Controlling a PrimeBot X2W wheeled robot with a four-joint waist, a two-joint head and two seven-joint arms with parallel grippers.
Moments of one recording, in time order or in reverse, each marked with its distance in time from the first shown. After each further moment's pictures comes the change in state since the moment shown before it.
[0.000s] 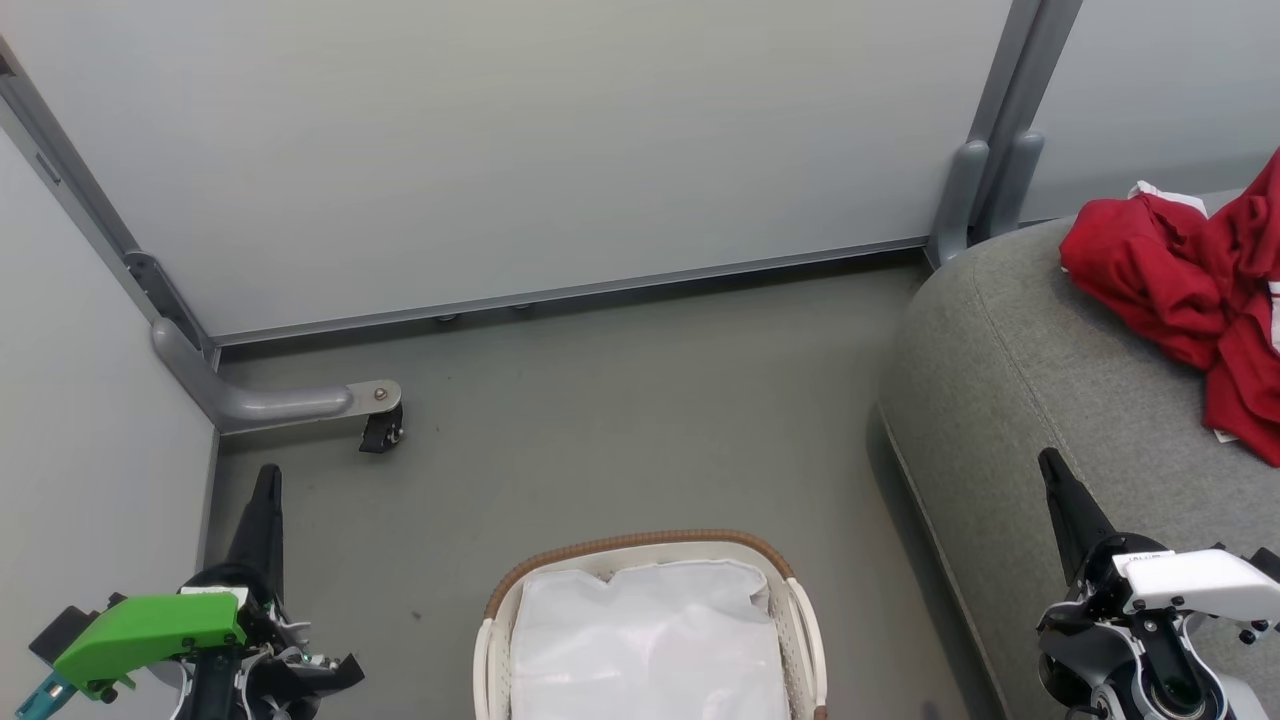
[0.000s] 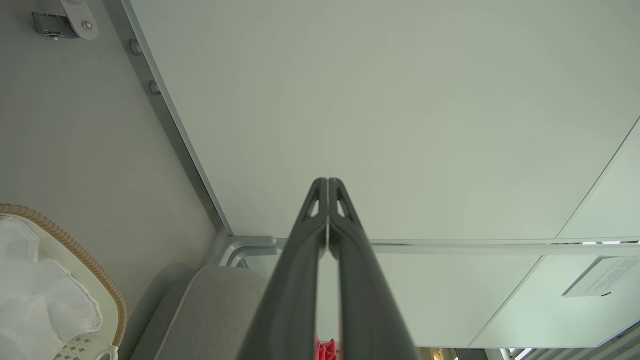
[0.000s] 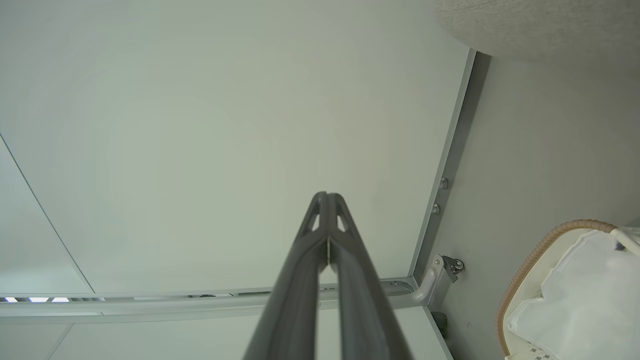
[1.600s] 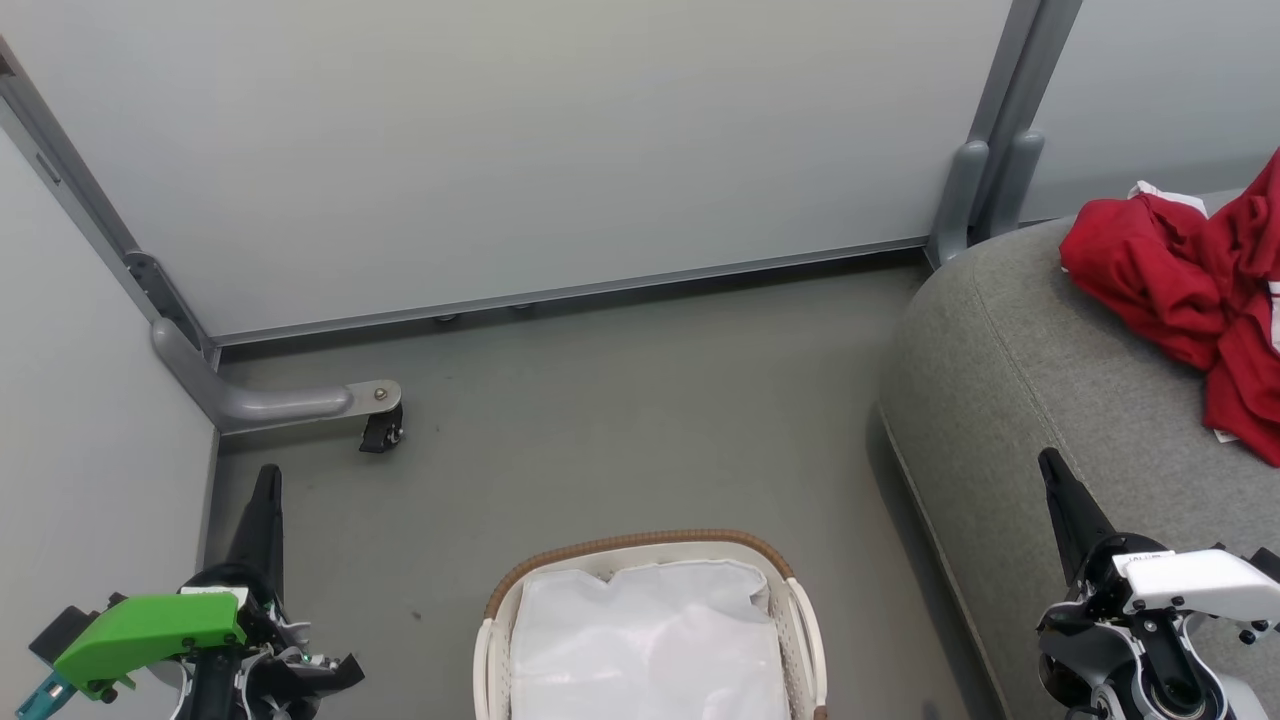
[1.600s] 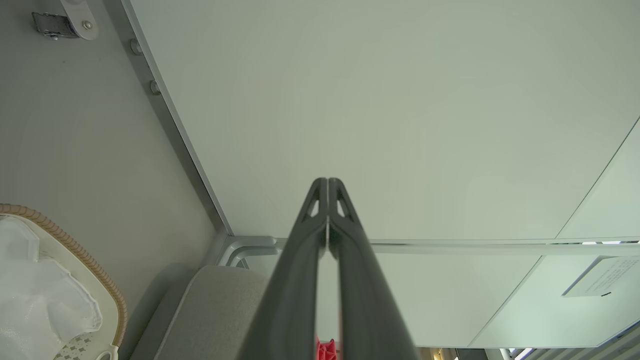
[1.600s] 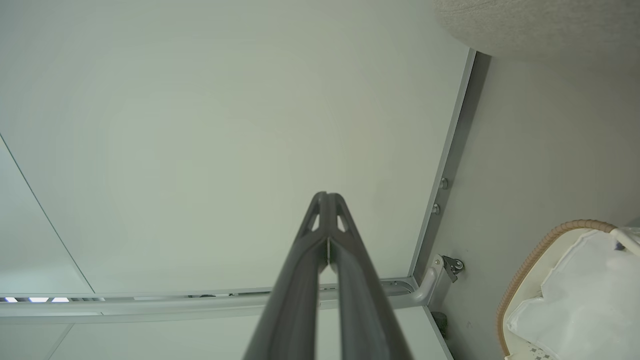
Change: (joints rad) left arm 0.000 0.000 0.000 0.000 0.000 0.000 0.000; right arm 0.000 0.000 0.000 0.000 0.000 0.000 0.000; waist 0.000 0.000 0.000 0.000
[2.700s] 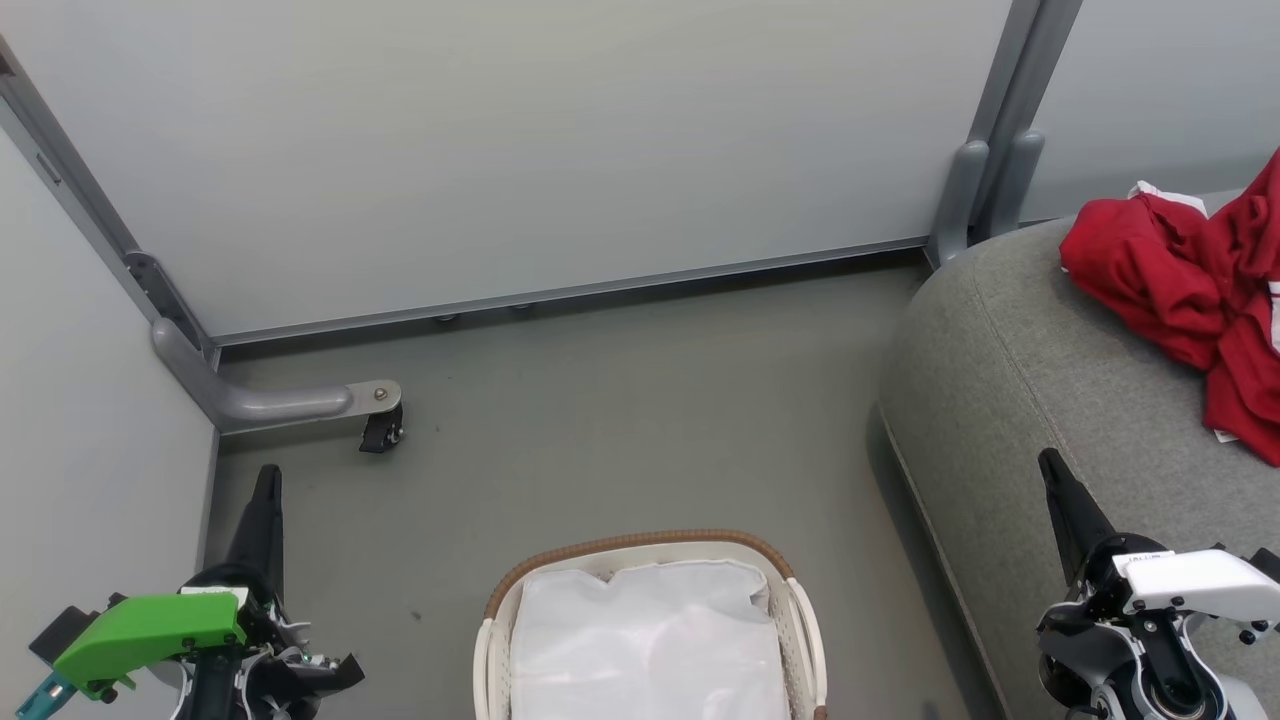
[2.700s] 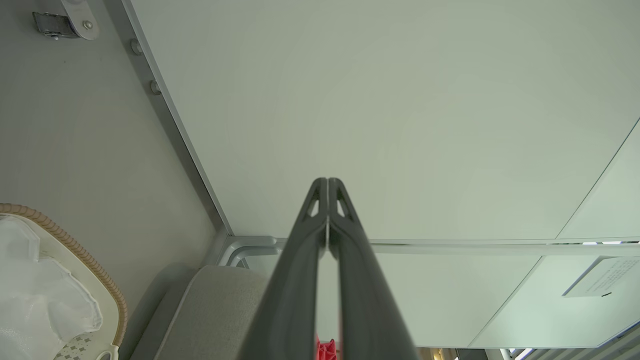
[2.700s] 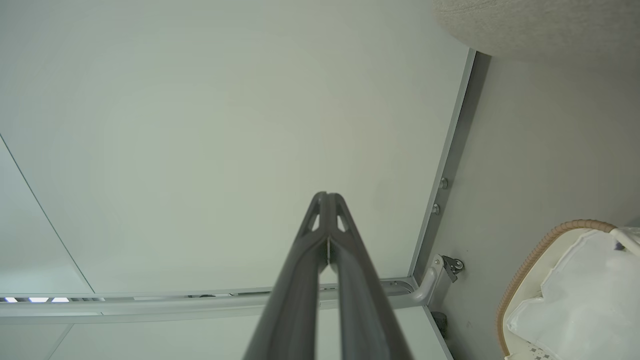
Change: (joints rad) left arm 0.000 0.000 0.000 0.000 0.000 0.001 0.000; right arm 0.000 0.000 0.000 0.000 0.000 0.000 0.000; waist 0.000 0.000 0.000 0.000
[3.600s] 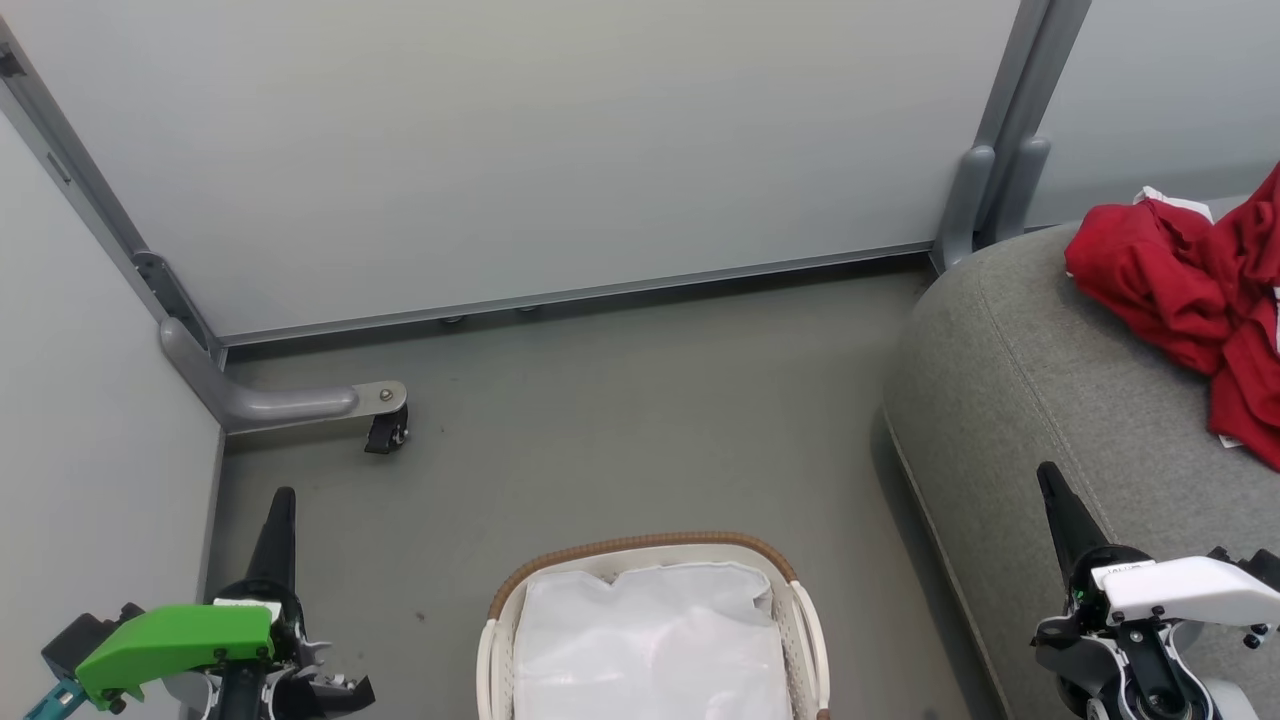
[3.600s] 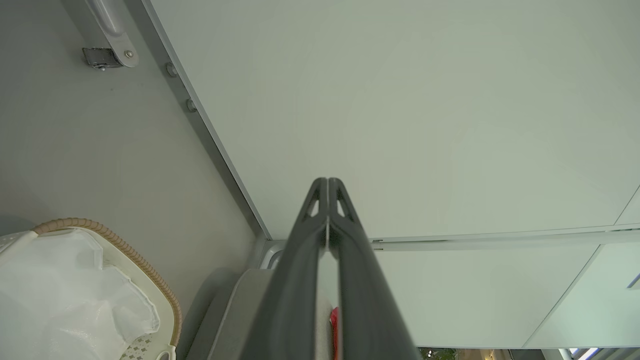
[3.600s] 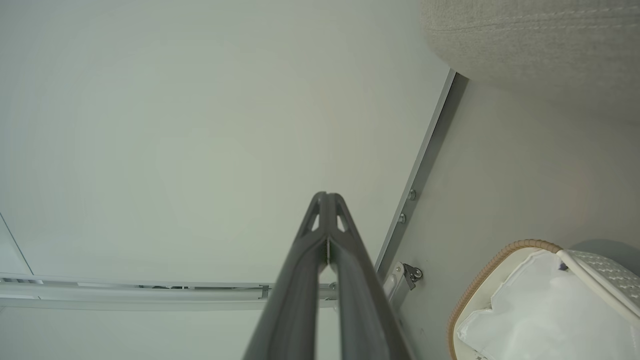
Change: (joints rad) left arm 0.020 0.000 -0.030 0.018 0.141 0.012 -0.040; right arm 0.010 0.002 0.009 0.014 -0.155 0.000 -0.042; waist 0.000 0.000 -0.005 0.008
